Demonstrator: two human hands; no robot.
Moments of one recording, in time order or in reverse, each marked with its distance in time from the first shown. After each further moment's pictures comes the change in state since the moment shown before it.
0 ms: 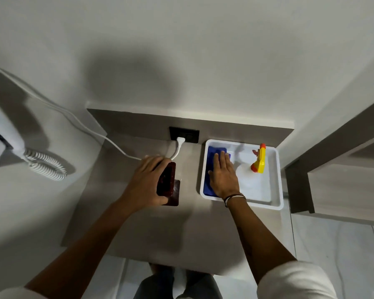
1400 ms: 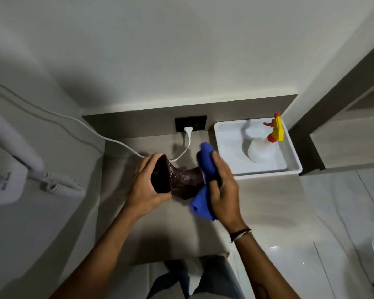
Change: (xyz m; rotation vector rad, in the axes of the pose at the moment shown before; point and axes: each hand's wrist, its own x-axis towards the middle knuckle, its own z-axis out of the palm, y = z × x) left_hand -0.039 -0.090 -0.011 -0.549 0.100 -0.070; right_hand -0.110 -0.169 -0.004 0.910 0.570 0.128
